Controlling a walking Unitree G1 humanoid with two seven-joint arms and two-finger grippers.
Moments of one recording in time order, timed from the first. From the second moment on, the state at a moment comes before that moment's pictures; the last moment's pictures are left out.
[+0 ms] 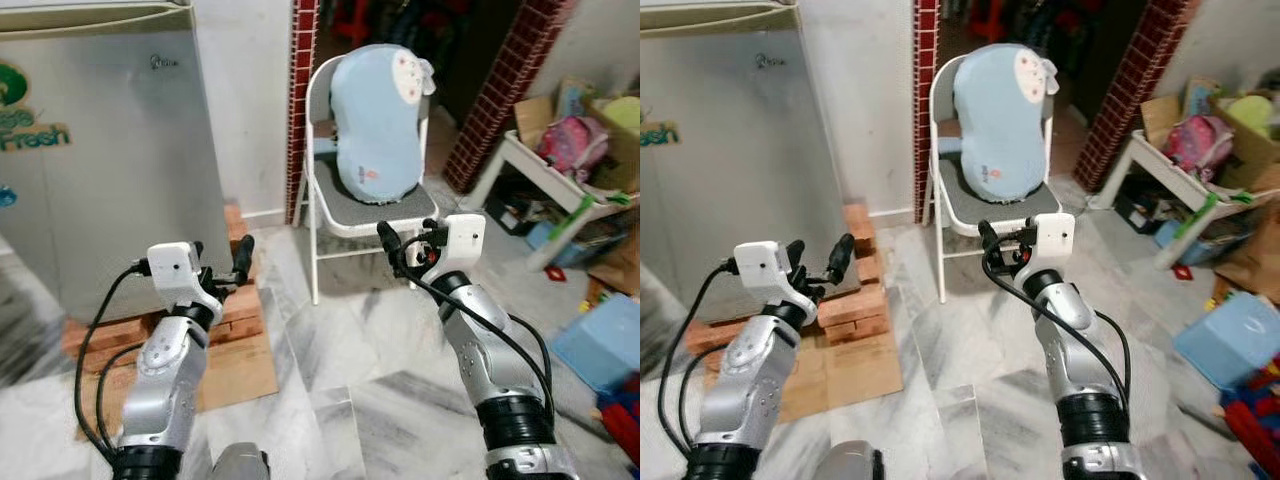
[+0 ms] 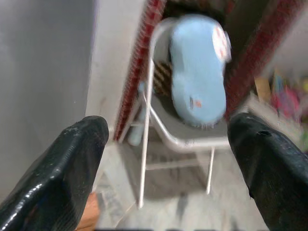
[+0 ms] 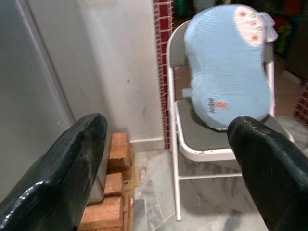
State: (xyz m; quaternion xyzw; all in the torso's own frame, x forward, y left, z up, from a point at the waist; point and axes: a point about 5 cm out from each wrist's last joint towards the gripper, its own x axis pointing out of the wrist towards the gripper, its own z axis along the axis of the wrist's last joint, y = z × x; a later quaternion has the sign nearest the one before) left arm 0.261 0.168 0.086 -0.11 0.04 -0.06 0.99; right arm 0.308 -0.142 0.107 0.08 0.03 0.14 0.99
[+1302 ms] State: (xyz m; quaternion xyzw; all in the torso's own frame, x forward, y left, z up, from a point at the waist) left arm 0.234 0.170 0.076 -0.03 0.06 -0.11 0.99; right arm 0.301 -0.157 0.100 0.06 0.04 0.06 1.00
